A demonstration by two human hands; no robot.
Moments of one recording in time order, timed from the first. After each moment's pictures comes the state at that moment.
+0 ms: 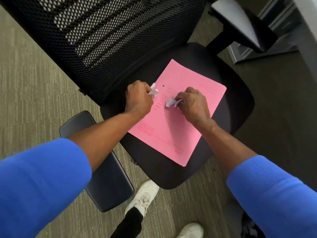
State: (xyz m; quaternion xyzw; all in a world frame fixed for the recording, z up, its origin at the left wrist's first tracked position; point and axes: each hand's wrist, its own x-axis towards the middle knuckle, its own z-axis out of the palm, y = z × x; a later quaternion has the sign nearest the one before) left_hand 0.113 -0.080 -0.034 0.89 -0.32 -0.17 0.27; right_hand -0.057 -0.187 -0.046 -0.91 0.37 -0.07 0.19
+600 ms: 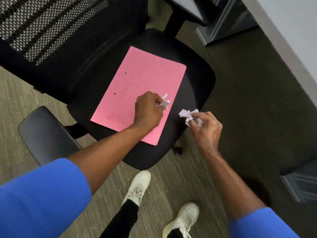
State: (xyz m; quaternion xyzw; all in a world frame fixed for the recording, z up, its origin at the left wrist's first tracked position) left_hand -0.048 -0.076 -0.016 0.82 -0.42 -0.26 0.29; right_hand -0.252 -0.109 -0.053 -0.68 0.62 -0.27 0.30
